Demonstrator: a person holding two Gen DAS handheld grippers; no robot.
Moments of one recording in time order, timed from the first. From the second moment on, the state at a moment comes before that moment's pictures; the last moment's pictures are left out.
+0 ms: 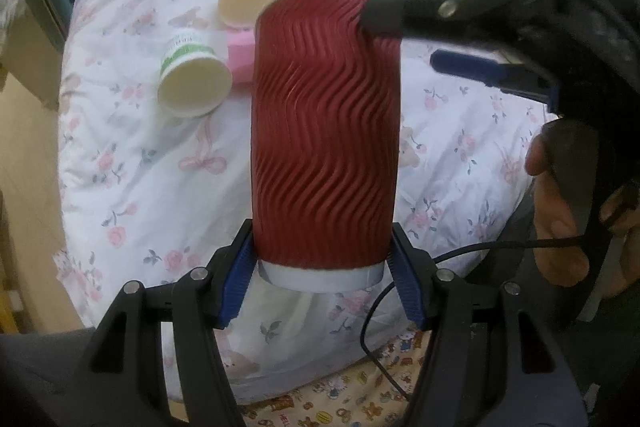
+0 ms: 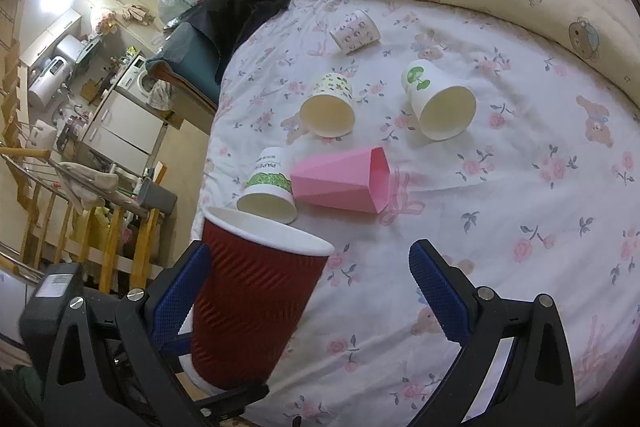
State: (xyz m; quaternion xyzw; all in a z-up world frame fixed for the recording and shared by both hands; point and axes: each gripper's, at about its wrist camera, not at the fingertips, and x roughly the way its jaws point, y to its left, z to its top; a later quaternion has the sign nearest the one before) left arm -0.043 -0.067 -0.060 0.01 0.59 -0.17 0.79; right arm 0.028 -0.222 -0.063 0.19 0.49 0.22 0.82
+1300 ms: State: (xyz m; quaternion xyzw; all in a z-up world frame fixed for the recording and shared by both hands) left arm -0.022 -0.034 -0.018 -0.04 0.53 -0.12 0.84; right arm 0.026 -0.204 -0.107 0.14 0.59 0.21 0.77
